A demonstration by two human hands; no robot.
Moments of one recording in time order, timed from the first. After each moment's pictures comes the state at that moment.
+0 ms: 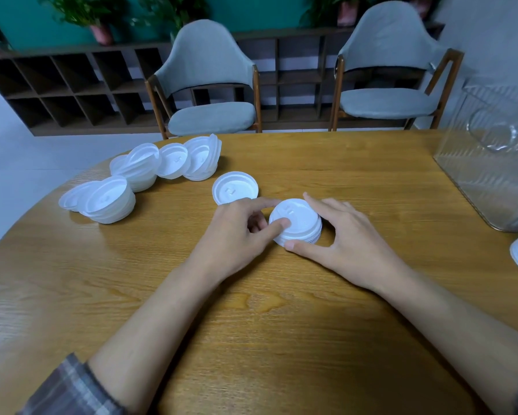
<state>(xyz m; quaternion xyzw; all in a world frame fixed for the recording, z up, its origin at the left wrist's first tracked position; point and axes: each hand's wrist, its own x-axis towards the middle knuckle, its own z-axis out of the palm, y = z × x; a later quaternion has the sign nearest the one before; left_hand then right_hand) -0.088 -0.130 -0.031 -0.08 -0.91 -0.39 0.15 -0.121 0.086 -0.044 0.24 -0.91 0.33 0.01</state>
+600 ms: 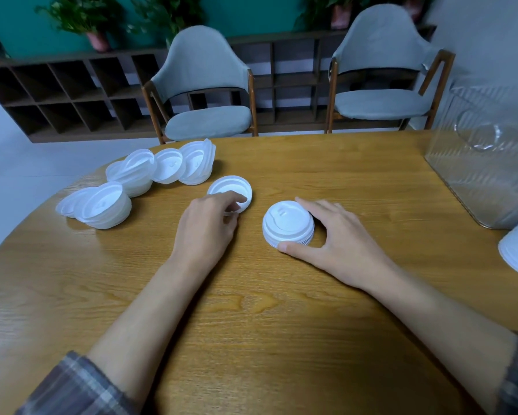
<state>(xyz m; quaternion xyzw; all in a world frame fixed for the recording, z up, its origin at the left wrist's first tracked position) -0.104 -0.158 -0.039 -0.02 -0.94 -0.22 0.25 -0.120 0.086 -0.043 0.23 -0.91 0.34 0.02</state>
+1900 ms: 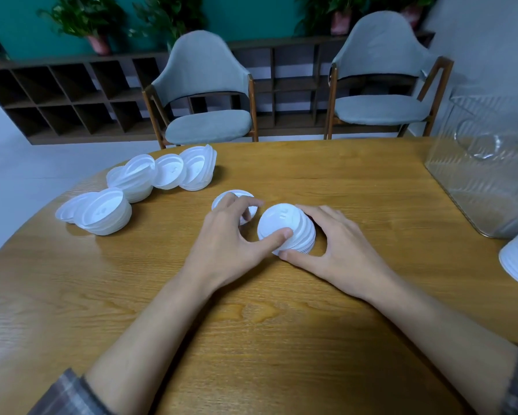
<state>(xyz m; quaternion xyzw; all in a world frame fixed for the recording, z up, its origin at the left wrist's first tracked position) -0.085 -0.130 -0.027 -0.03 -0.92 -0.36 0.17 -0.122 0.085 -0.048 0.25 -0.90 0.36 0.04</state>
